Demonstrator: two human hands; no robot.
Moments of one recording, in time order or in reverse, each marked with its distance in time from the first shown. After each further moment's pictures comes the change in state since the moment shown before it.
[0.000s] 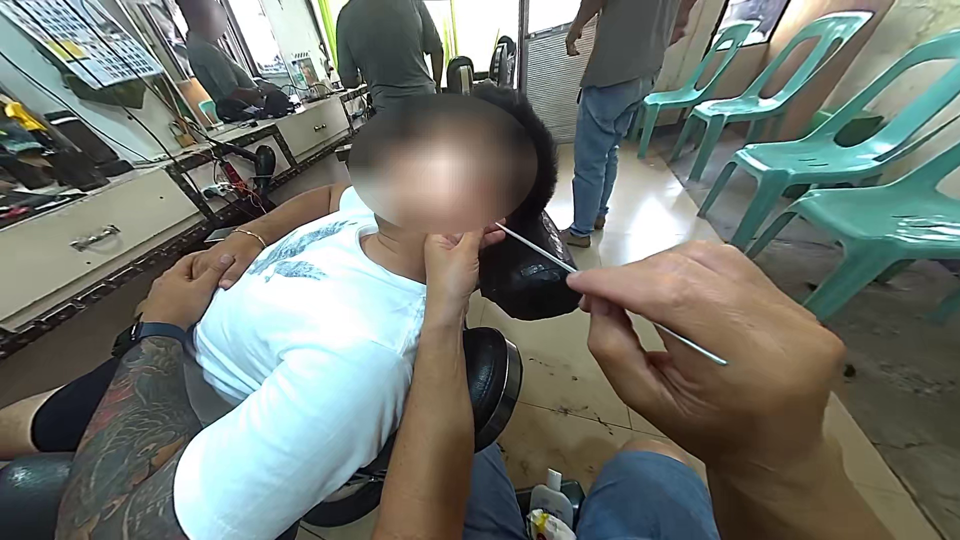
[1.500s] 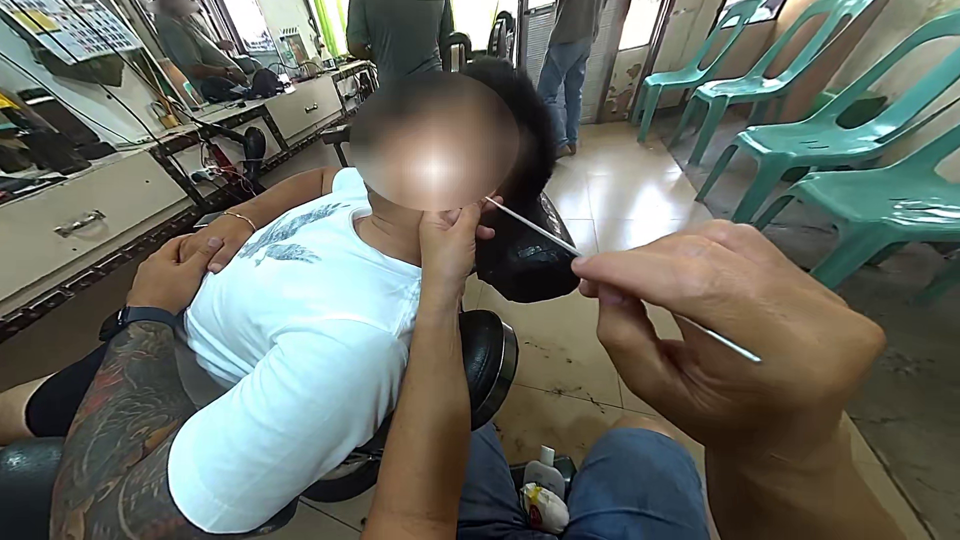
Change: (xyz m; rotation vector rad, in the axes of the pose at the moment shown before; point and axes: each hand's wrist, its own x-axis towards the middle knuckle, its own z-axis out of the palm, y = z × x) left_hand -0.002 -0.001 -0.001 0.092 0.005 0.026; right_hand -0.003 -0.002 -0.005 0.030 -0.010 -0.029
